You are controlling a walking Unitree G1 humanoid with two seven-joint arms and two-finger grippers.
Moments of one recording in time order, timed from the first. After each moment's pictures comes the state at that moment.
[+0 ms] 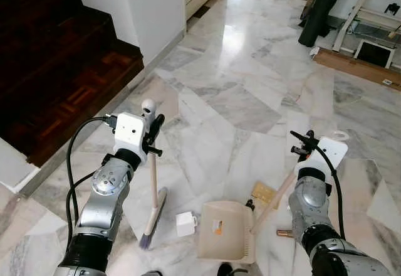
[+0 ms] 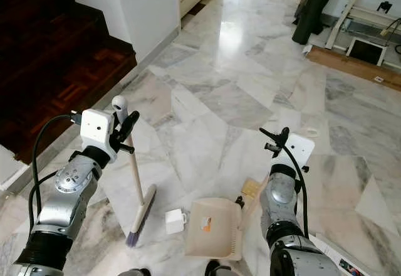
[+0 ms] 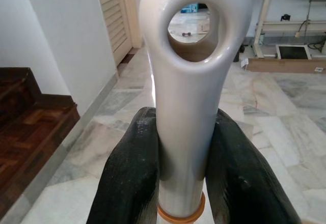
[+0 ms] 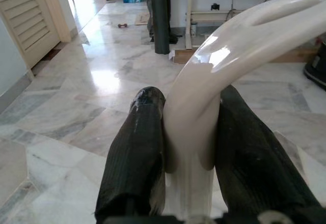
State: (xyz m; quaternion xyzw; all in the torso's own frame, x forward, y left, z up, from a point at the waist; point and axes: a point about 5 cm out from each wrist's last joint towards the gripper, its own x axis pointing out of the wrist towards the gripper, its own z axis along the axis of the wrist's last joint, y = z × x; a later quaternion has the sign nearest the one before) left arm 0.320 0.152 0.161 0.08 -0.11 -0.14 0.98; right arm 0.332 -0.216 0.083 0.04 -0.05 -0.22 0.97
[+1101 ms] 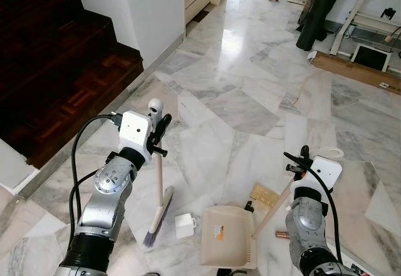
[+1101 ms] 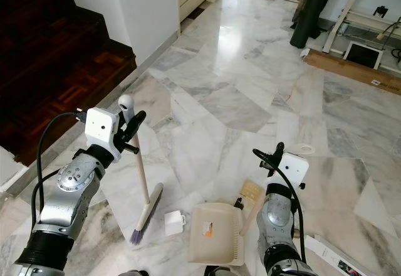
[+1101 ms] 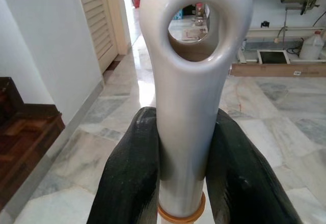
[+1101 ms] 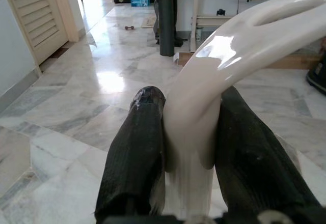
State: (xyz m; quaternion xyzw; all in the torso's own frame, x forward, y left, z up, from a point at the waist) left arm 0.318 0.142 0.166 0.07 -0.12 -0.18 0.97; right arm 0.304 -0.204 0.054 0.02 -0.04 -0.20 0.98
